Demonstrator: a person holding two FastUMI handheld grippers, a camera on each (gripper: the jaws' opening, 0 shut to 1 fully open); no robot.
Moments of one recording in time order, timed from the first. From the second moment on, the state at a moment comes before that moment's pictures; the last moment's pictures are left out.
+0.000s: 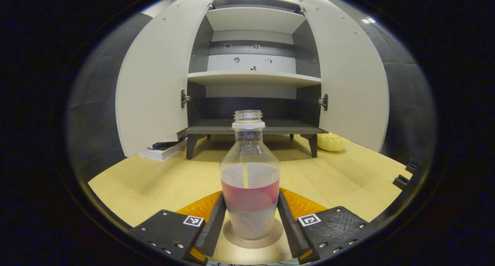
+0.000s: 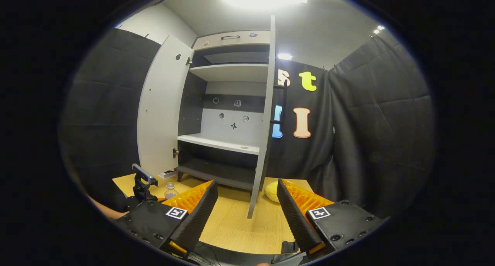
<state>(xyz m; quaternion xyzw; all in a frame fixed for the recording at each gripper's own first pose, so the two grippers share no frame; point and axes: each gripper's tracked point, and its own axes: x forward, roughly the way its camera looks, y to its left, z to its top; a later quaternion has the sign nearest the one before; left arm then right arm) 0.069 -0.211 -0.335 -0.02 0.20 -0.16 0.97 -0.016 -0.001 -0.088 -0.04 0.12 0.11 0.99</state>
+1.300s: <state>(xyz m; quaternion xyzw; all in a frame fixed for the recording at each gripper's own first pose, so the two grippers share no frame) 0.083 -0.078 -0.048 -0.03 0.06 -0.08 0.99 0.082 -0.058 -0.028 -0.01 0.05 0.00 1.00</state>
